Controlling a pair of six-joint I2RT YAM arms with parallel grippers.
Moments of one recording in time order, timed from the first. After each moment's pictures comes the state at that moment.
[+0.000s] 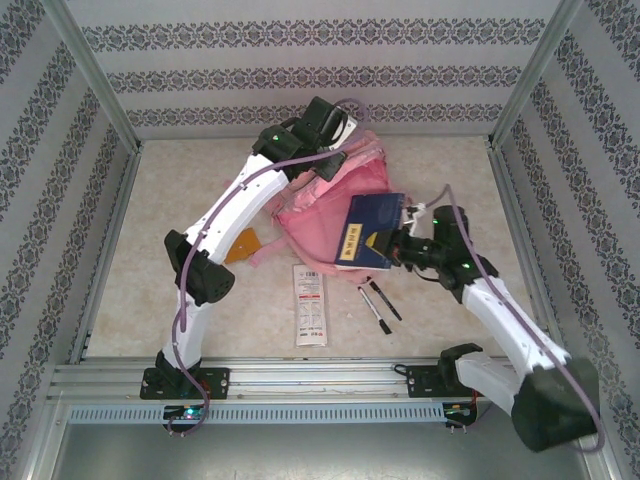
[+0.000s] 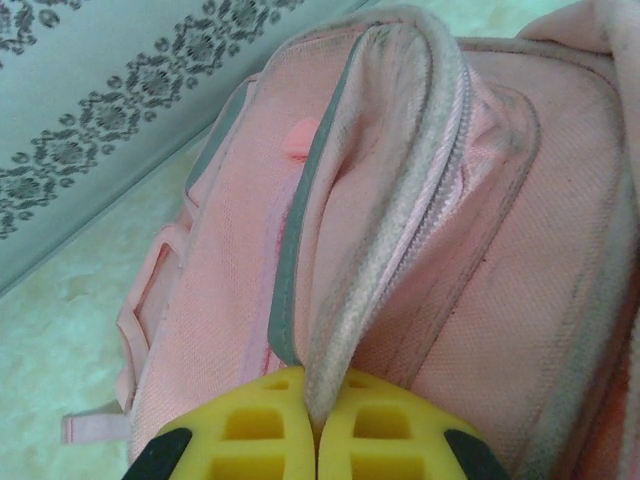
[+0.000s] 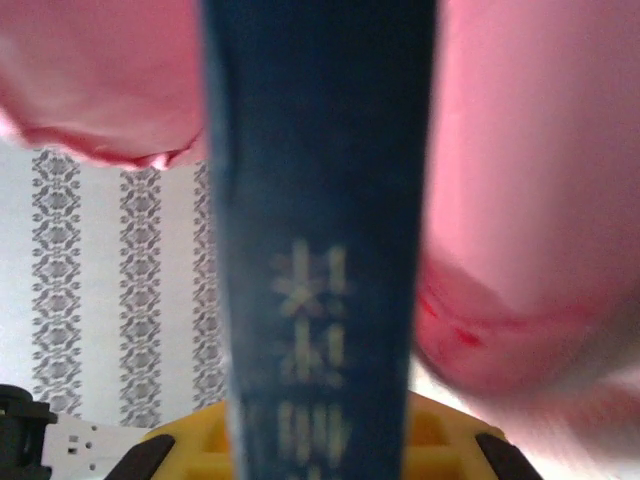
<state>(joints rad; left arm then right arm) -0.65 2.13 2.46 -1.12 -0.18 0.08 0.27 1.08 0.64 -0.11 -0.79 0.98</state>
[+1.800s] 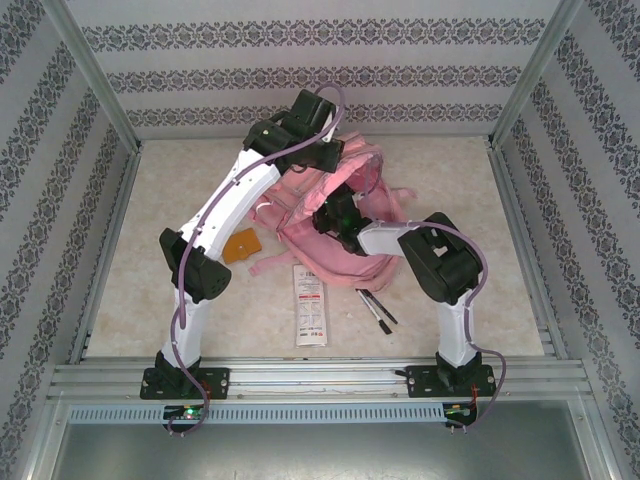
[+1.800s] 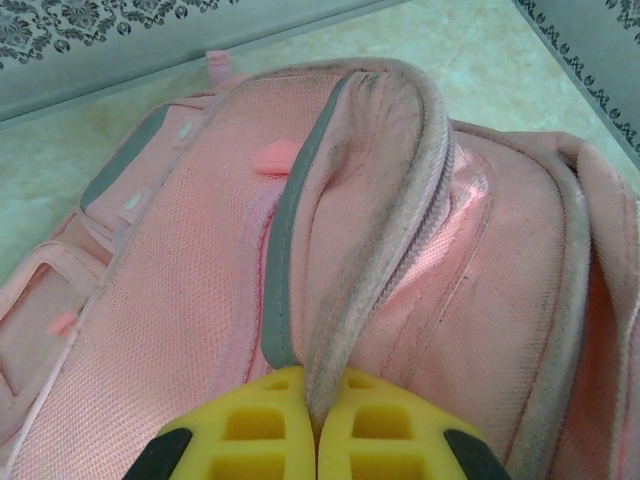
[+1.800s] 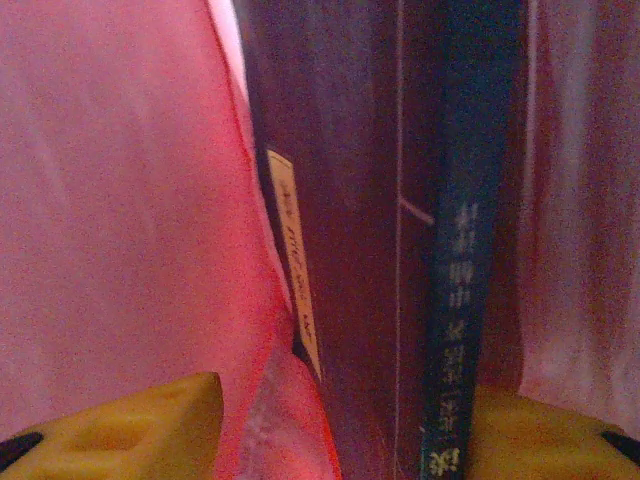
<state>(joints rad) -0.59 2.13 2.46 -1.09 0.01 -0.23 0.59 2.02 1.14 0.42 0.04 1.73</state>
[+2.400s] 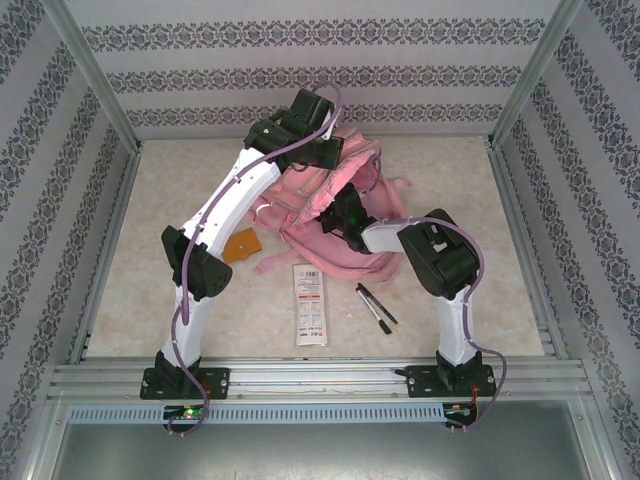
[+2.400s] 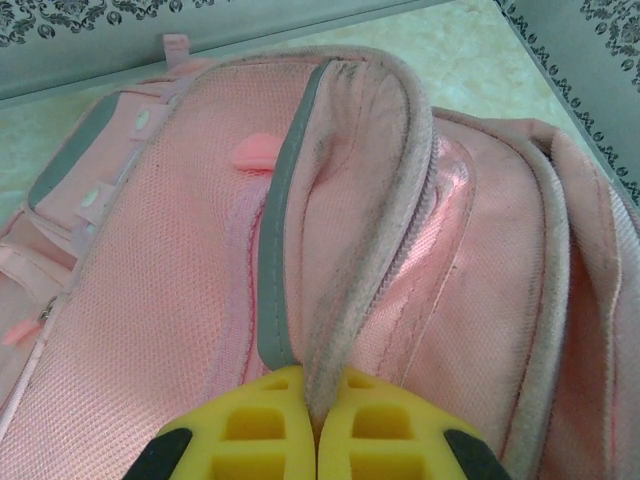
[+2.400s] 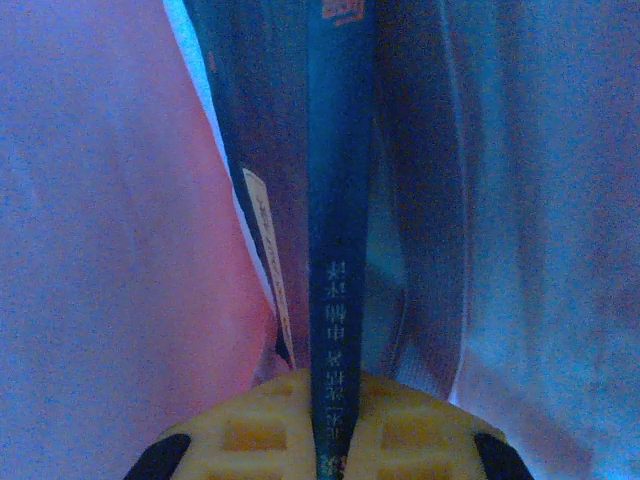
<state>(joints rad) -0.57 2.15 2.46 -1.06 0.05 -0.28 0.57 2.07 1.14 0.49 -0.08 1.70</state>
